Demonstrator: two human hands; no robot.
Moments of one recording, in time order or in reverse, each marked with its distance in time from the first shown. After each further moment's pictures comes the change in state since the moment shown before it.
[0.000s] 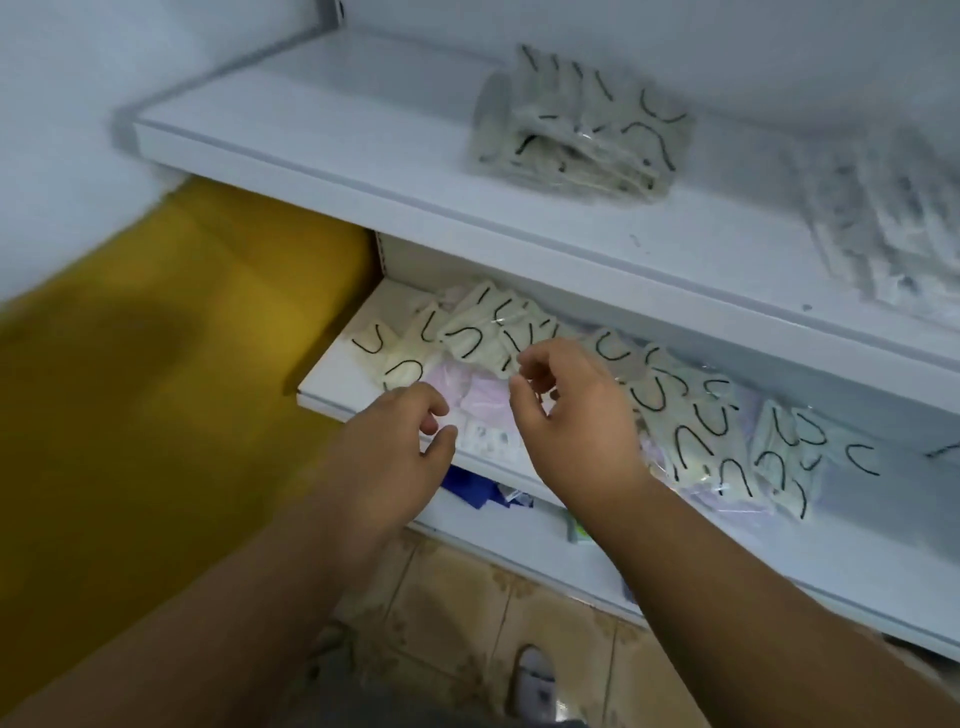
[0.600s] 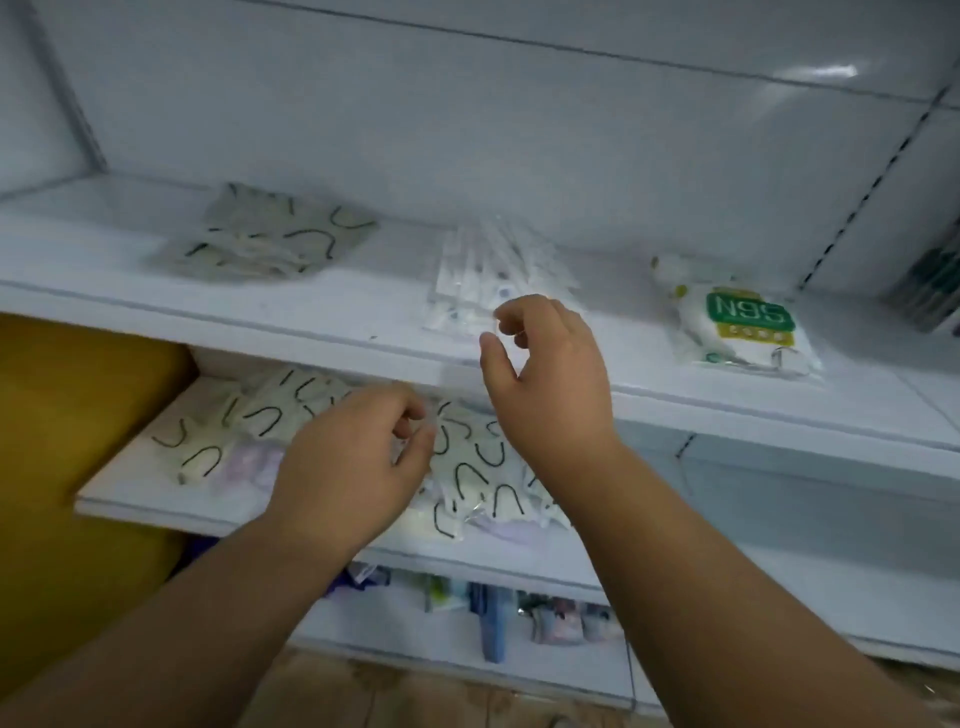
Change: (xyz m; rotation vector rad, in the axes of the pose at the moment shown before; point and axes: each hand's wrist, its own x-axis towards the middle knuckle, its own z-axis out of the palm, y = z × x) left_hand -0.071 0.290 0.063 -0.003 0.218 0.408; right_hand -0.047 0.116 -0.278 -0.143 0.421 -0.138
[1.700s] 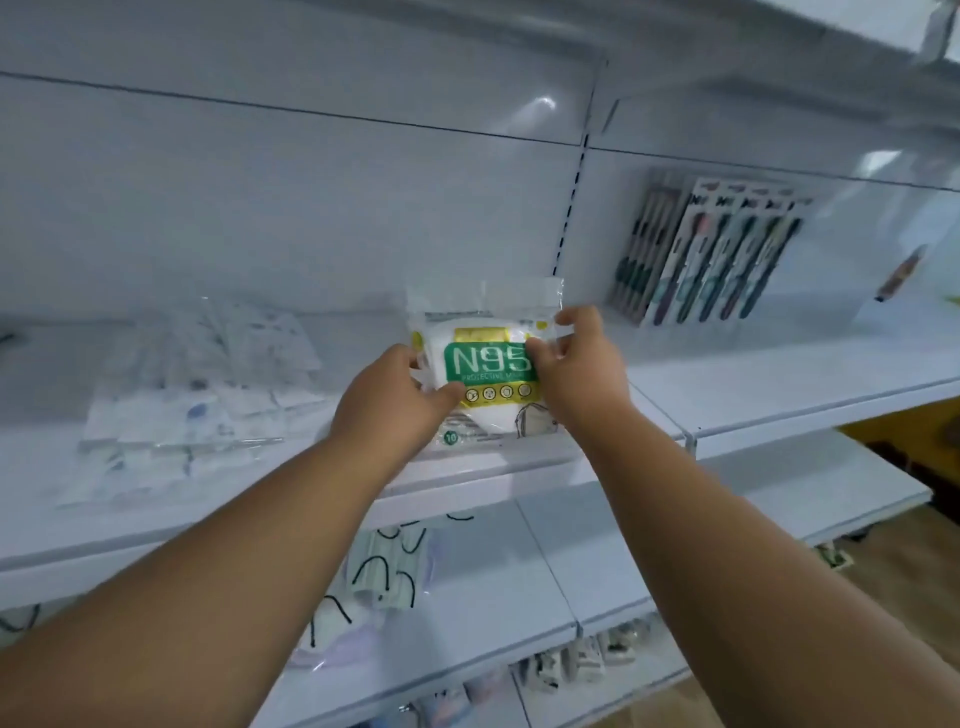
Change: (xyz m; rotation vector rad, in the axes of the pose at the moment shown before) left_hand 0.169 0.196 0.138 -0.421 -0.297 0.031; right_hand 0.057 0.201 -0.161 -0.127 0.157 0.699
